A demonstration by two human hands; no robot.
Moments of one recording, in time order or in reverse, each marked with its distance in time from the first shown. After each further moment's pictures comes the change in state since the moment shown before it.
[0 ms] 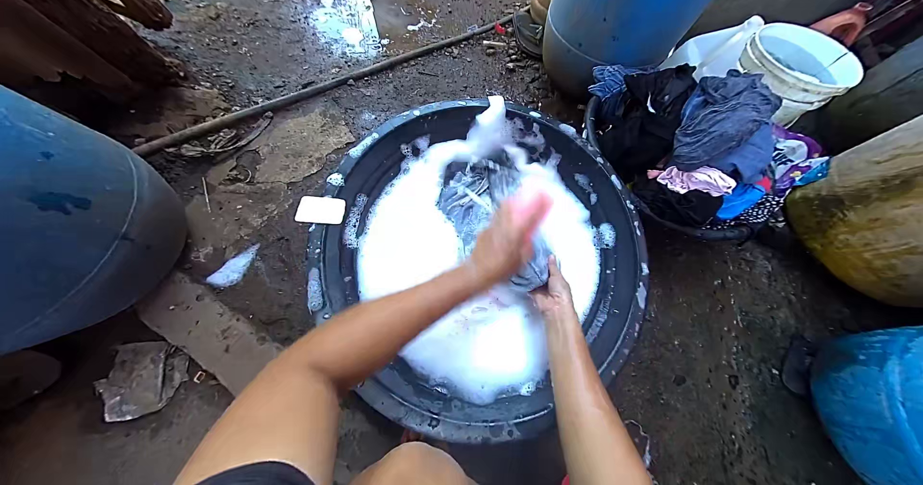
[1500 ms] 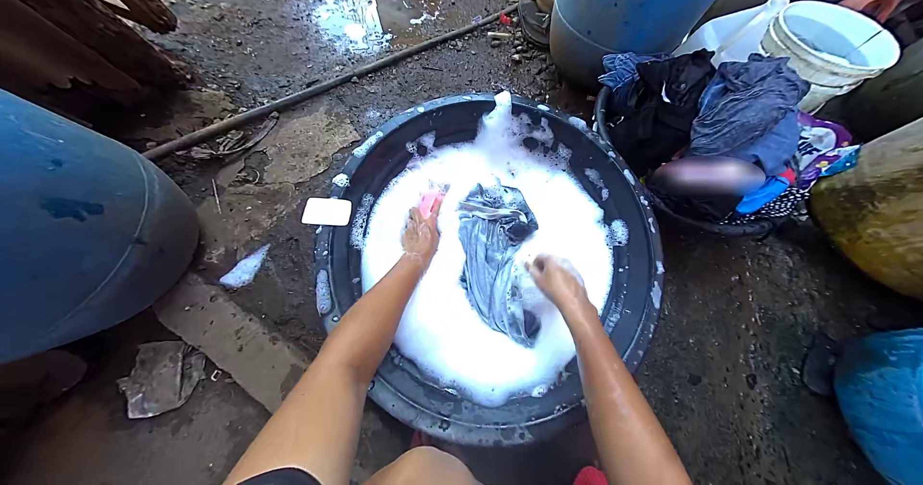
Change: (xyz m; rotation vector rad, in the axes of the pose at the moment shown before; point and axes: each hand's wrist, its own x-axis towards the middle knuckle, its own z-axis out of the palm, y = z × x) left_hand -0.025 -0.151 -0.001 0.215 -0.186 -0.702; right_hand -0.045 -0.052 0.044 -1.911 -0.362 -0.172
